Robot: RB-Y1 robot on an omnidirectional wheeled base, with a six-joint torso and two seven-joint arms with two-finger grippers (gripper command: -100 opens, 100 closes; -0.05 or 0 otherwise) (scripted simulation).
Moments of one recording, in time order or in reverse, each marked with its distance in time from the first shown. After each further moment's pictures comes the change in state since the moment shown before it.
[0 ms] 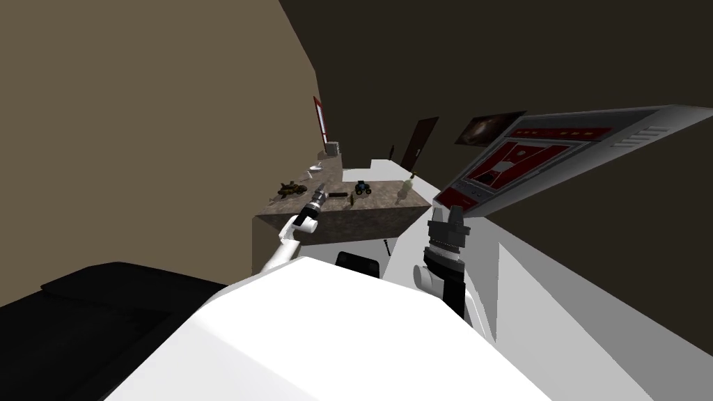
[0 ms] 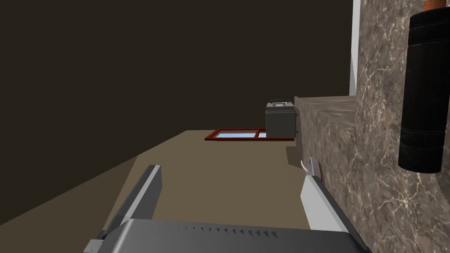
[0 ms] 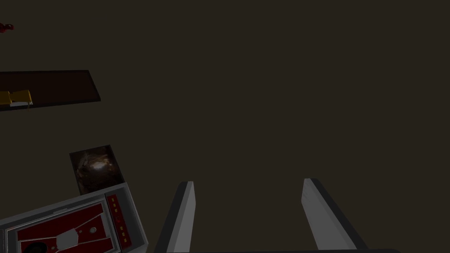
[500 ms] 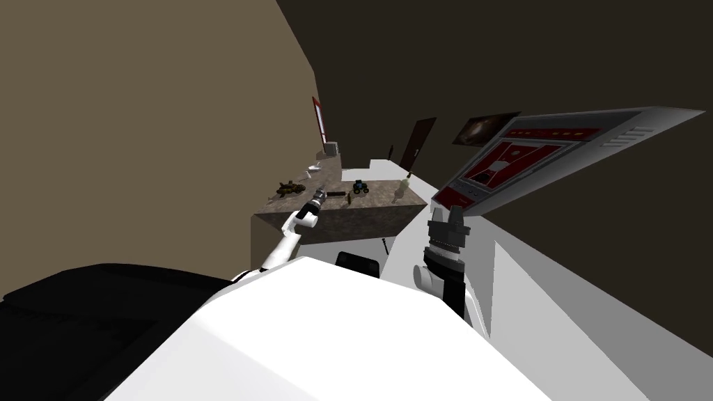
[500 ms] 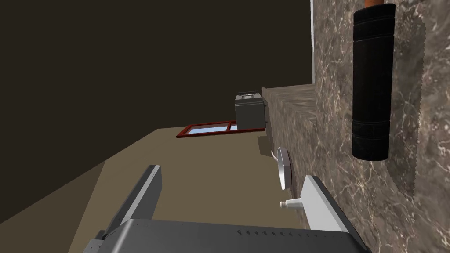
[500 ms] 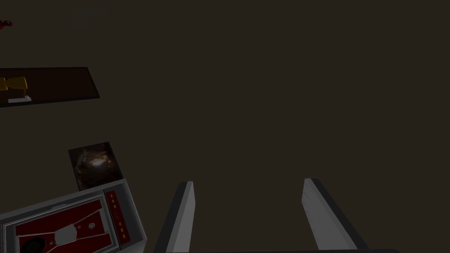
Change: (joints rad) left arm -0.097 0.042 0.019 0.115 0.020 0.136 -0.004; right arm 0.000 0.000 0.000 0.000 0.000 0.000 0.000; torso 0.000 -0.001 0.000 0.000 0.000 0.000
